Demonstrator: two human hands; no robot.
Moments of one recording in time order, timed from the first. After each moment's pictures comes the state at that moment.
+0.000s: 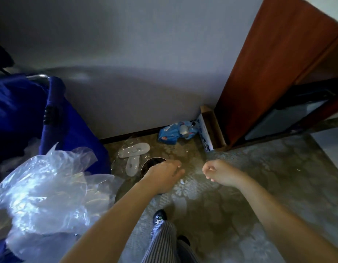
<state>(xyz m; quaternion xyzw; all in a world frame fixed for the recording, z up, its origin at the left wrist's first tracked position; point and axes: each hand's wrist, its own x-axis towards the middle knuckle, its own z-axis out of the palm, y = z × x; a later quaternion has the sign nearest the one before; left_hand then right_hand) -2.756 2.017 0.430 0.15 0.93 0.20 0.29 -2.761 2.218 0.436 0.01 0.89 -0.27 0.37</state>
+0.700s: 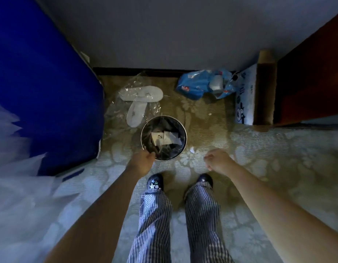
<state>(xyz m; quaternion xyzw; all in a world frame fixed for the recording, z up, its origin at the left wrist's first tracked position) -2.808 1.946 0.104 -0.31 0.80 0.35 0.39 -2.880 2.178 0.105 0.10 0.82 -0.22 0.51</state>
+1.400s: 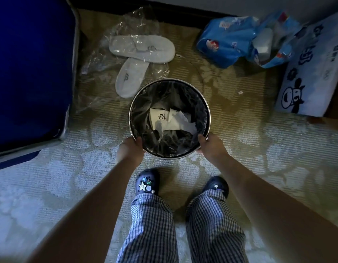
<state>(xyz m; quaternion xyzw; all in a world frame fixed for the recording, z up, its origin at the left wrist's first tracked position) -2.787 1.933 -0.170 -0.48 0.76 0.32 0.29 -2.881 2.131 -0.174 0.11 0.85 -0.28 0.44</state>
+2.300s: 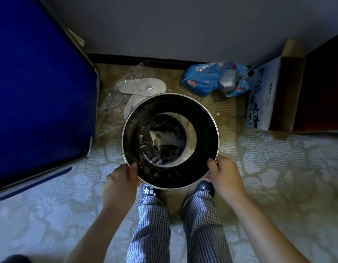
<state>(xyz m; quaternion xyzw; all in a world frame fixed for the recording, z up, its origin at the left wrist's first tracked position) -2.774 1.964 0.086 -0.40 0.85 0.30 0.17 -2.870 2.178 0.077 0.09 0.86 -0.37 0.34</state>
